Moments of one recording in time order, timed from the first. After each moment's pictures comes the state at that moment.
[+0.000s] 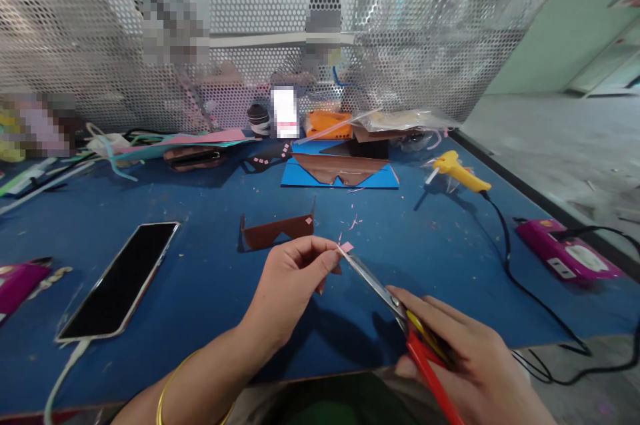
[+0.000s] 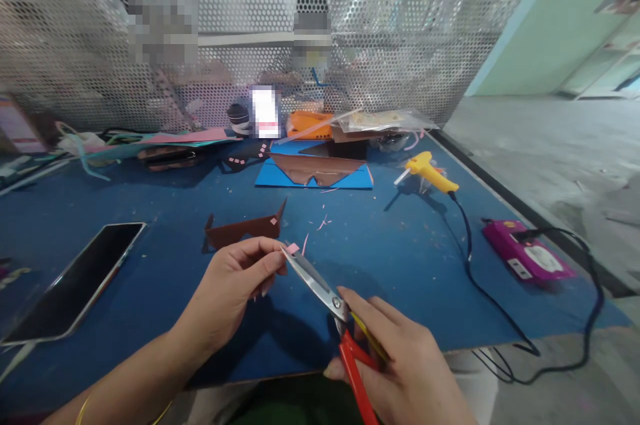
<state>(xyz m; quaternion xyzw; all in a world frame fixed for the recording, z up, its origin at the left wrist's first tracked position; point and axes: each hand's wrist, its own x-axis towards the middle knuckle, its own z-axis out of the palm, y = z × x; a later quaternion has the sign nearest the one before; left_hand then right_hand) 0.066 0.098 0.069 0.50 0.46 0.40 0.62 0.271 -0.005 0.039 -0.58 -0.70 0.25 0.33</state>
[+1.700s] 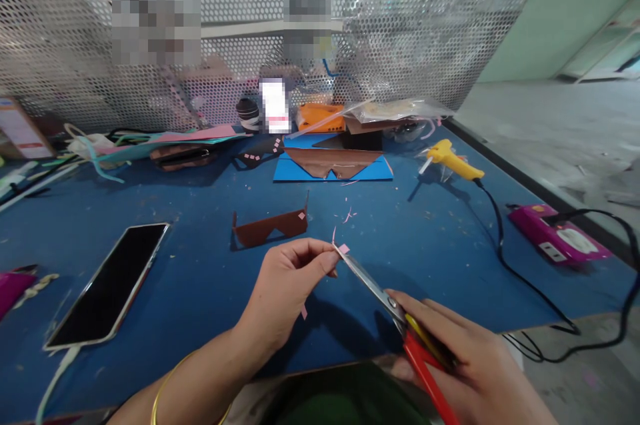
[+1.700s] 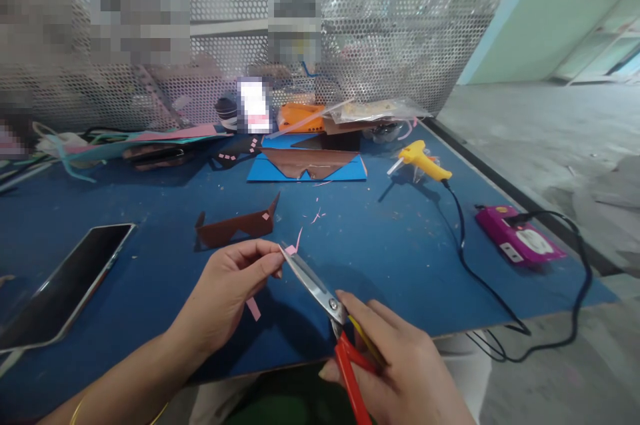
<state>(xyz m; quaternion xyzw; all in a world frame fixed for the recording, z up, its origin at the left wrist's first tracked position) 0.068 0.093 0.065 0.49 0.52 0.33 0.62 0.266 -0.022 0.033 -0.63 -0.65 0.25 0.35</state>
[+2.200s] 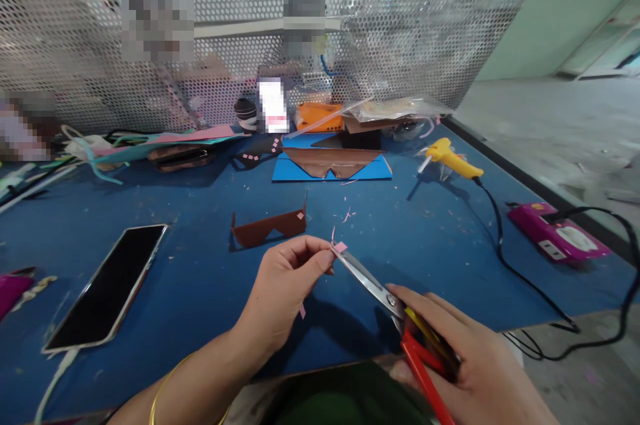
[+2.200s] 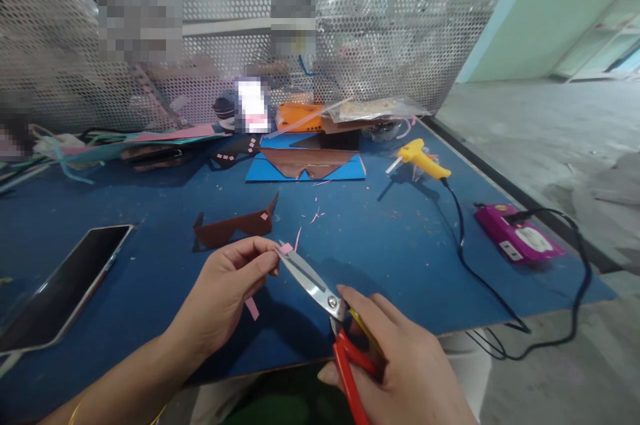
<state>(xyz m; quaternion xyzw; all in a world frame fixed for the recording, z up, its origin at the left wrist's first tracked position) 0.067 0.093 0.063 0.48 0.51 0.34 0.63 0.270 -0.020 0.039 -0.64 -0.69 0.21 0.27</state>
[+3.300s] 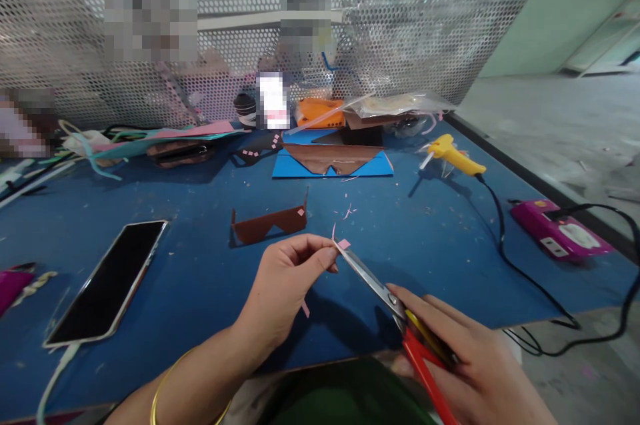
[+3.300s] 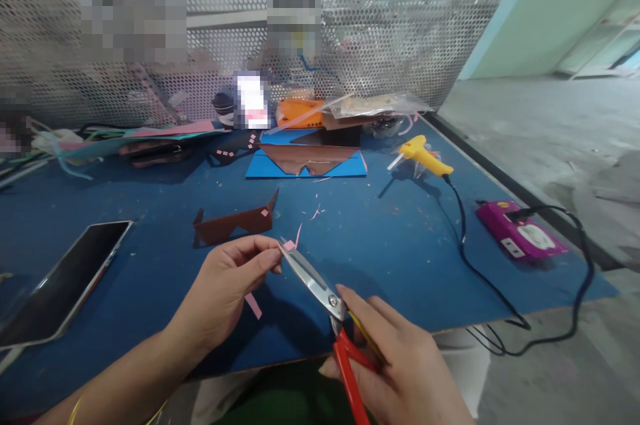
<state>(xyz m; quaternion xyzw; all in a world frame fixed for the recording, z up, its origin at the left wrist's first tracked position) 0.070 0.094 0.063 0.48 0.49 0.37 0.62 0.264 -0.024 0.035 -0.62 -0.66 0.23 0.36</state>
